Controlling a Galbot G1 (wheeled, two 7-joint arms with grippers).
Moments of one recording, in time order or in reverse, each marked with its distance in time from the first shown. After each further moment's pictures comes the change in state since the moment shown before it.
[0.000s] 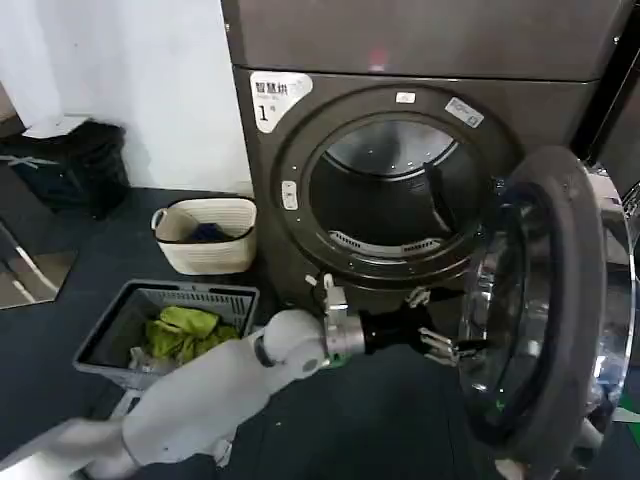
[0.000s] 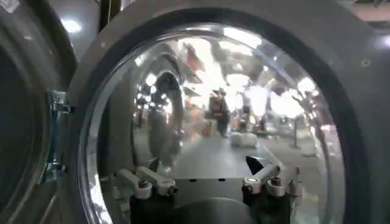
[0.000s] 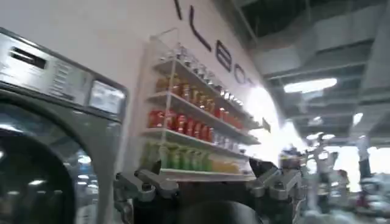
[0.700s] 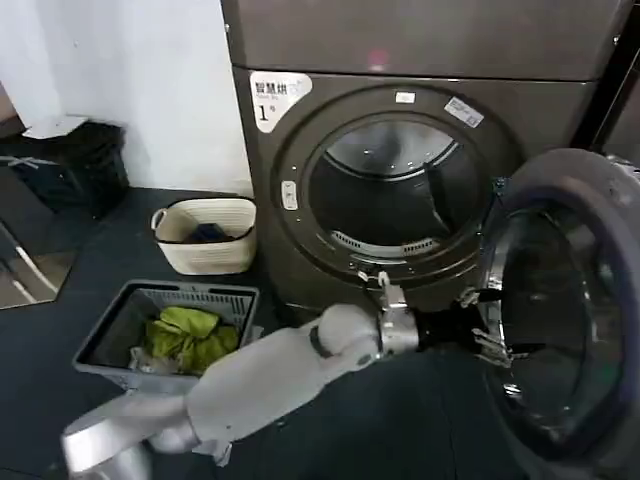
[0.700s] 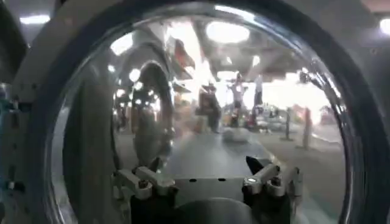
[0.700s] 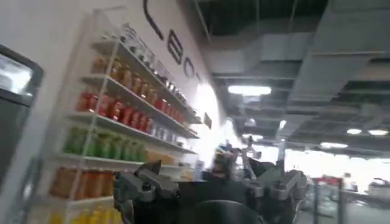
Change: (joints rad) left arm -0.082 -0.199 0.105 0.188 0.038 -0.037 -0.031; right arm -0.049 -0.010 0.148 -0.017 -0.095 -0.072 0.066
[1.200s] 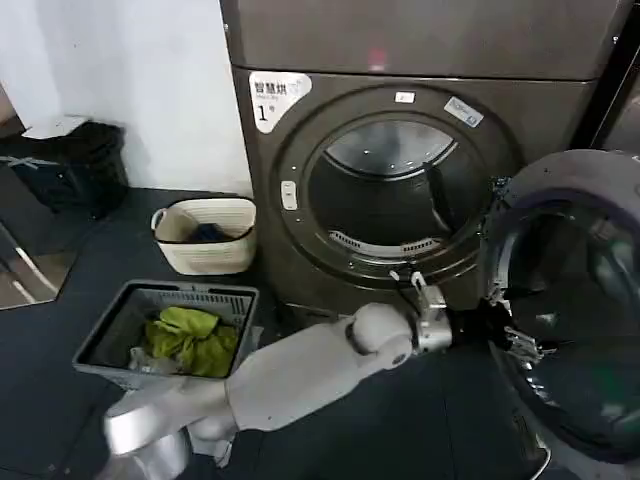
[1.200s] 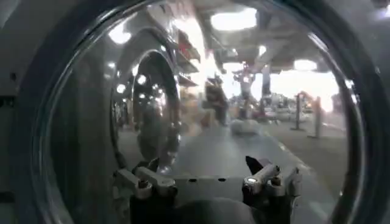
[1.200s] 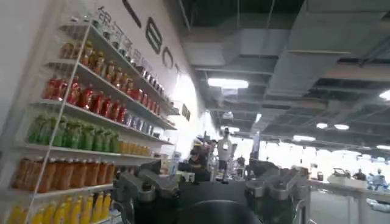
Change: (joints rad) left arm -0.055 -0.143 0.056 0.153 0.033 -0.032 -0.051; right arm -0.006 -0.001 0.066 0.005 -0.017 -0.068 0.023
